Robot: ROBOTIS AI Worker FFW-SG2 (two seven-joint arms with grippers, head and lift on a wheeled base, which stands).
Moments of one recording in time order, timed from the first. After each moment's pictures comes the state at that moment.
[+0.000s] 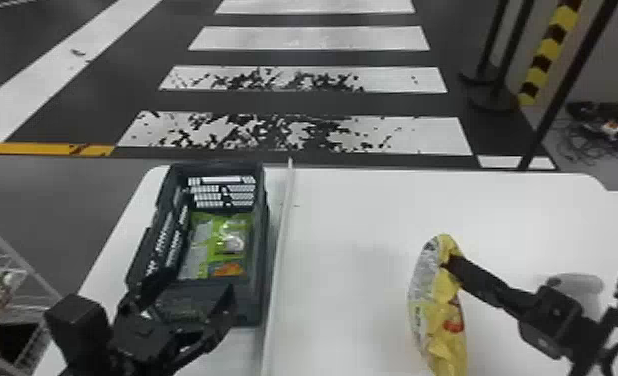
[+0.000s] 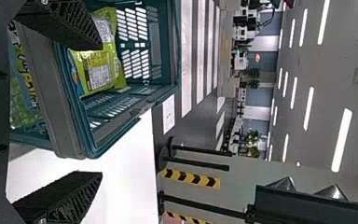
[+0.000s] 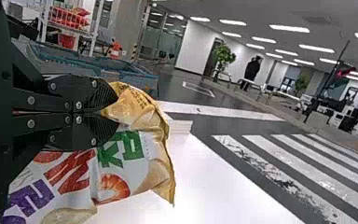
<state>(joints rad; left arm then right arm) 0.67 0.36 0.03 -2.15 0.33 0.13 -0.13 0.22 -0.11 -0.42 -1.85 -1.21 1.15 0.21</state>
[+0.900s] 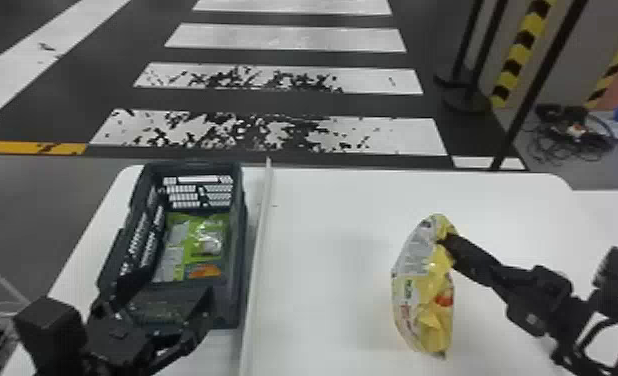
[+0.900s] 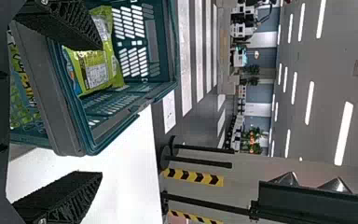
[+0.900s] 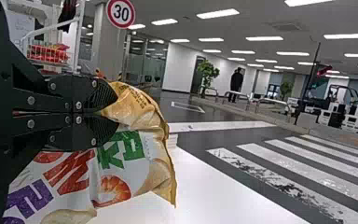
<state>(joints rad) 0.67 0.37 0.02 -2.16 0.30 0.14 -0.12 0.14 -0.16 -0.47 -1.68 -1.44 1.17 0.18</state>
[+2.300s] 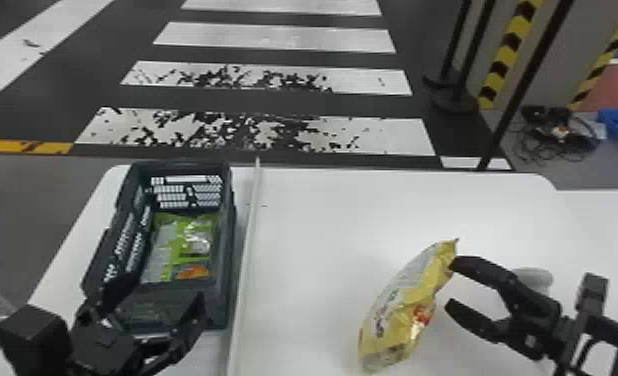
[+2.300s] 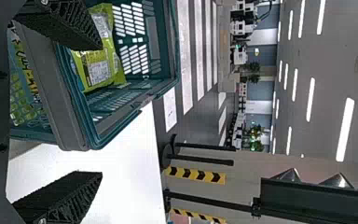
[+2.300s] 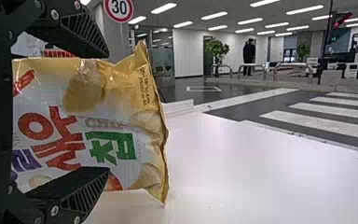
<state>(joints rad) 0.68 0.37 0.01 -2.17 0.29 0.14 -0.13 0.03 -0.22 -0.56 -1.39 -1.32 1.37 0.22</state>
